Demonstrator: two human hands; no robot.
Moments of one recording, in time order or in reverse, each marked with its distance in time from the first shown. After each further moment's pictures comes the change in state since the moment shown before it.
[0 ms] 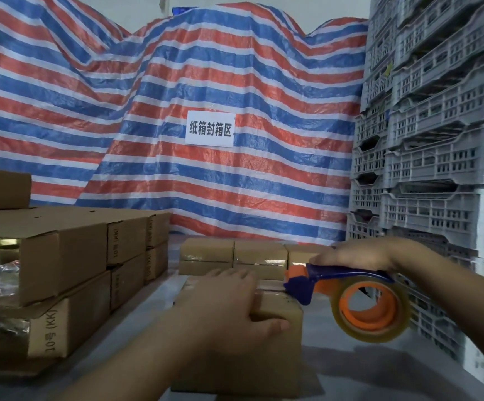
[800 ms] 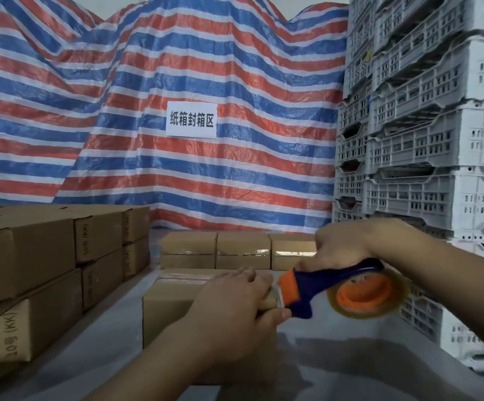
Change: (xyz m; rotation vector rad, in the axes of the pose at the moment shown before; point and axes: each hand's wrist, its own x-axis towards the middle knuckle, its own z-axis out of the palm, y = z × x) left_hand 0.017 0.037 0.032 -0.030 0.125 0.095; right_hand -0.011 0.005 0.007 -0.654 0.121 0.049
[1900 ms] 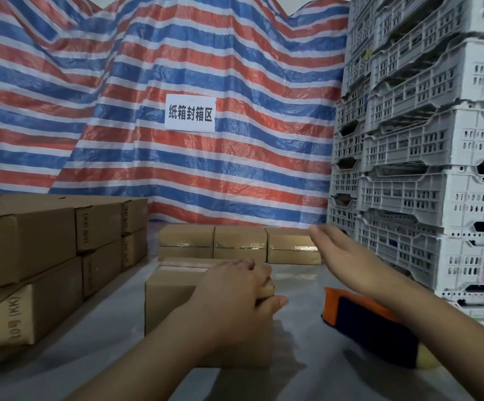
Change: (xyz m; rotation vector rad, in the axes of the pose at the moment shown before) left_hand 0.001 0.000 0.005 0.076 0.045 0.004; right_hand -0.043 -0.030 0.055 0.852 0.533 0.157
